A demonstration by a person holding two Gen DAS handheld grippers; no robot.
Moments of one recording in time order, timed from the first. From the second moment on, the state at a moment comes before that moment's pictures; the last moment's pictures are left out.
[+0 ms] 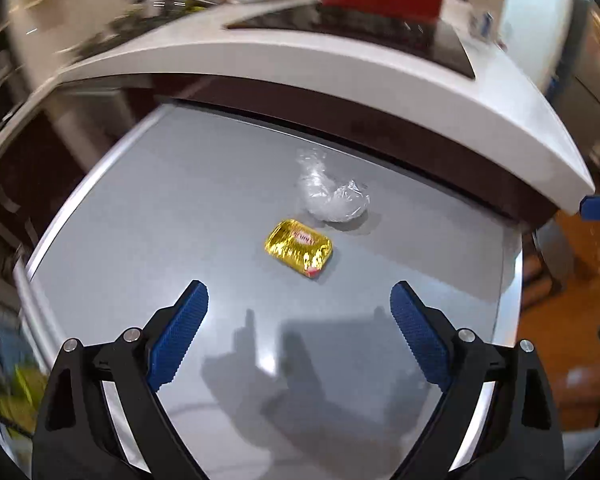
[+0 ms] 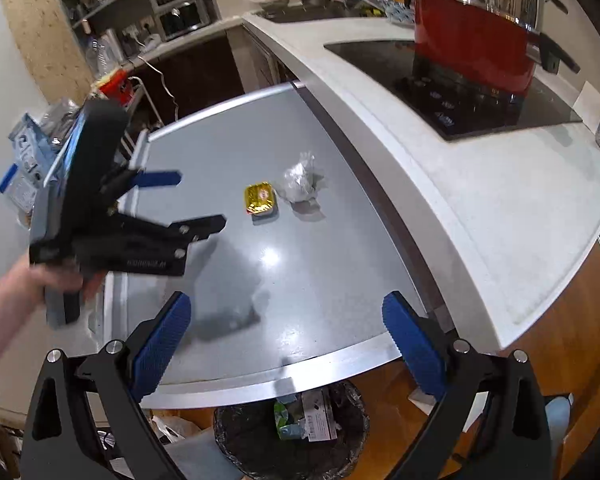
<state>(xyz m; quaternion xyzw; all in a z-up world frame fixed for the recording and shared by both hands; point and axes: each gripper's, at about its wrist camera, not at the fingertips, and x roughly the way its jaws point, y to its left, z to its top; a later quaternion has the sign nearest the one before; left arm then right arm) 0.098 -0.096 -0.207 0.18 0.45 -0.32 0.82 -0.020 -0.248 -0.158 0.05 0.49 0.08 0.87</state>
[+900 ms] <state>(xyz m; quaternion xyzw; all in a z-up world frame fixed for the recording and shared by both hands) 0.142 -0.123 -0.252 0.26 0.45 -0.45 0.73 0.065 -0.234 -0.197 0.09 0.52 0.02 0.85</state>
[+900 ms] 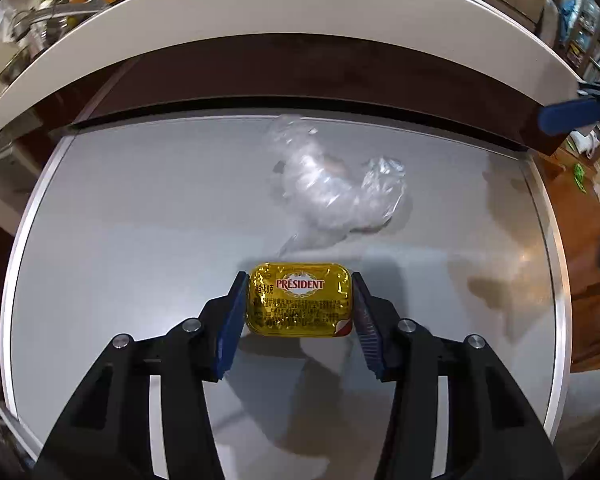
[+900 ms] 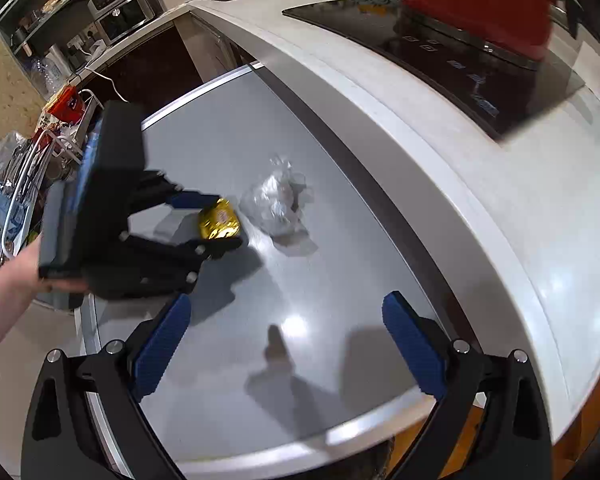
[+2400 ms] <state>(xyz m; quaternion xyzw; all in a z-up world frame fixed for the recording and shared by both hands) 0.127 -0.032 -0.264 0.19 0.48 -0.36 0.77 0.156 -0.183 -0.255 0.00 0.57 0.07 0.82</state>
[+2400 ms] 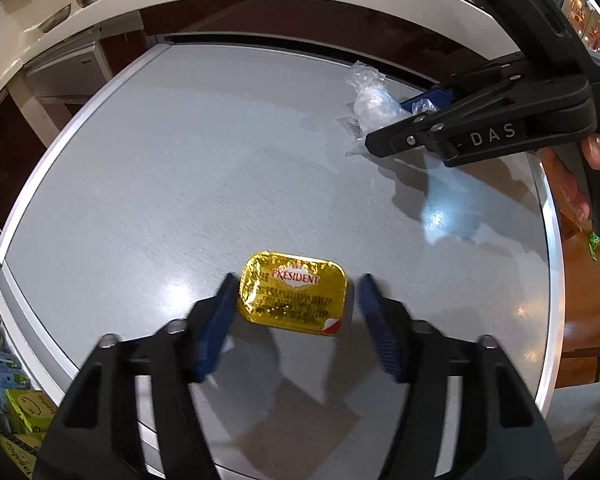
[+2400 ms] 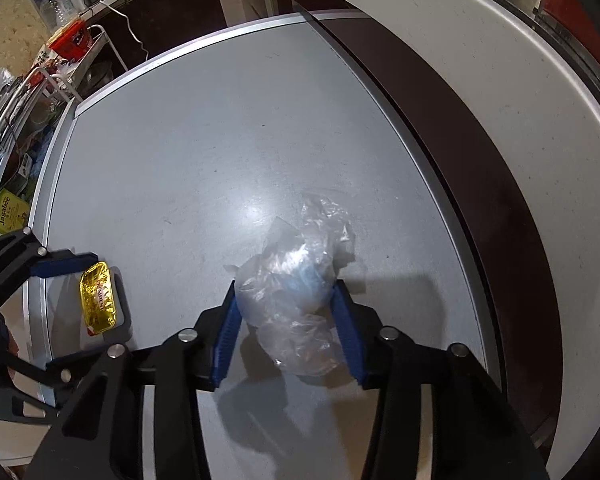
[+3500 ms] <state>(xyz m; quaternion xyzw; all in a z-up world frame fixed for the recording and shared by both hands) 0.059 -0.019 -0.169 0.06 0.43 -0.28 0.86 0.069 -0.213 -0.168 0.02 0.50 0.11 0.86</state>
